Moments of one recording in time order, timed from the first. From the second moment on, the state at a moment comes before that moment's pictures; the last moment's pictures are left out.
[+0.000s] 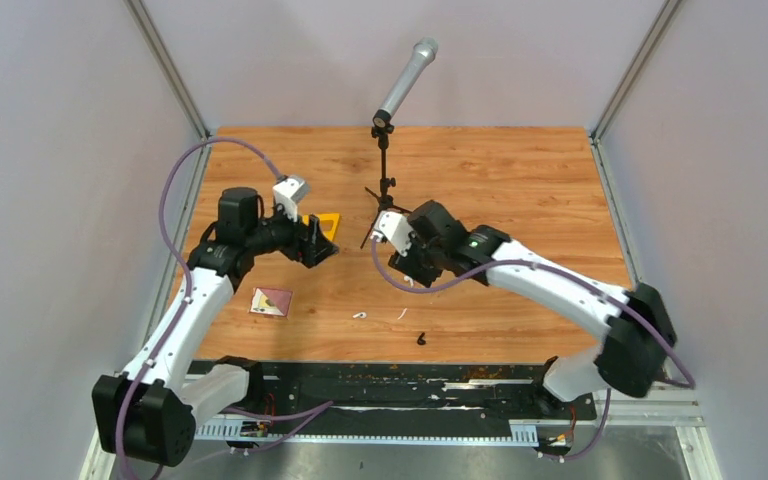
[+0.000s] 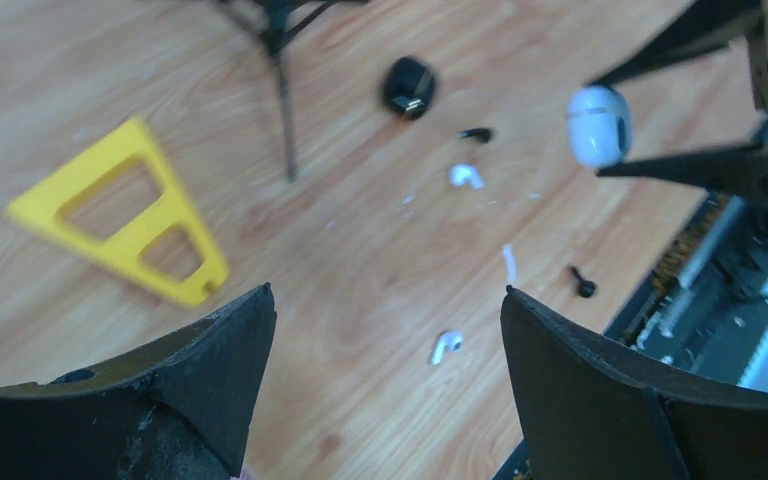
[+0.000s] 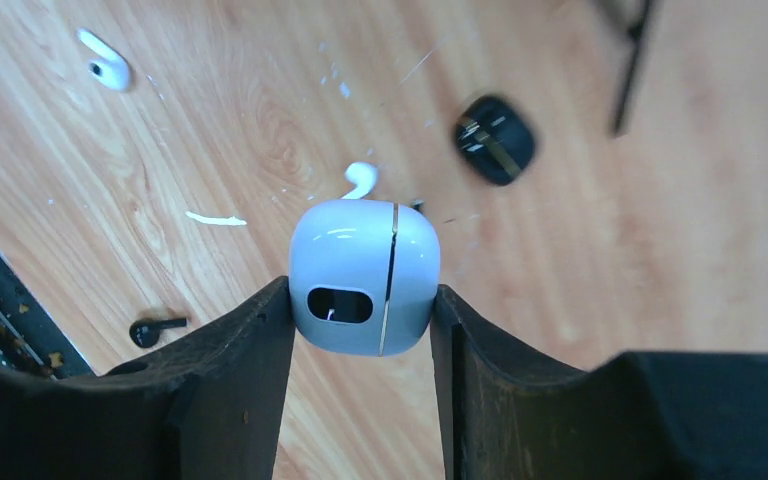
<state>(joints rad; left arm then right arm) -0.15 1.03 0.82 -0.39 0.61 0.02 0.86 1.52 1.16 -0.60 0.01 -0.32</state>
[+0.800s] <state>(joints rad) -0.51 1.17 1.16 -0.07 0.73 -0.09 0.99 1.10 0.95 0.13 0.13 -1.03</state>
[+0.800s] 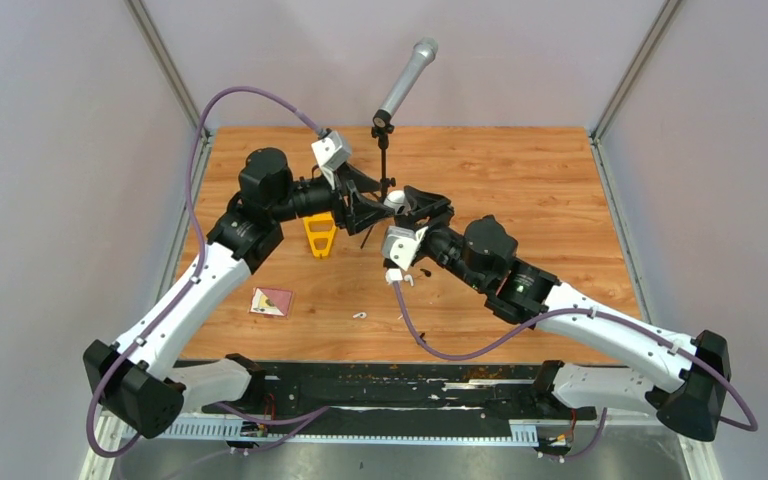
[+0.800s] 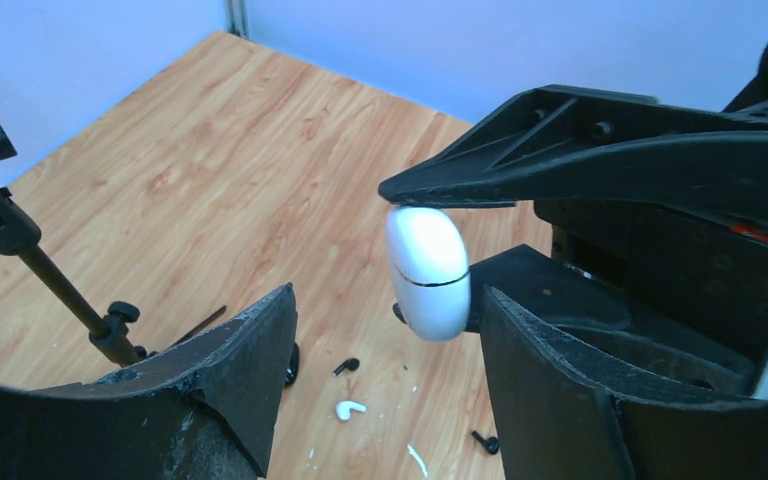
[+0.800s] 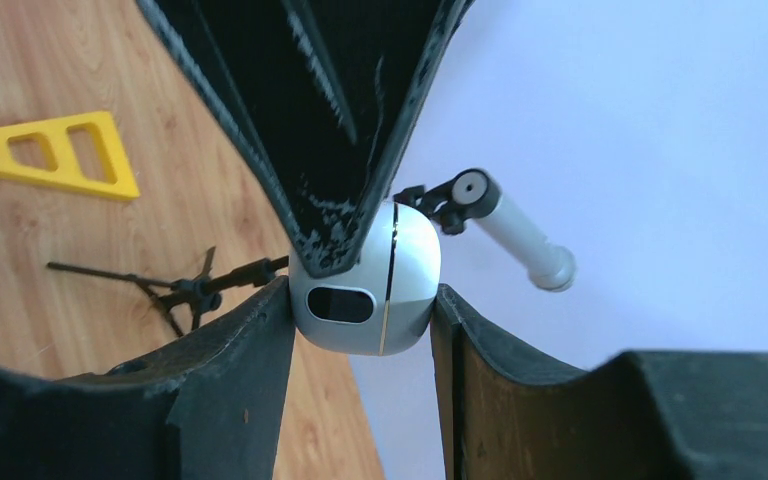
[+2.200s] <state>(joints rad) -0.54 1.20 1.08 0.12 0.79 -0.08 0.94 1.12 1.07 -0.10 0.05 -1.08</state>
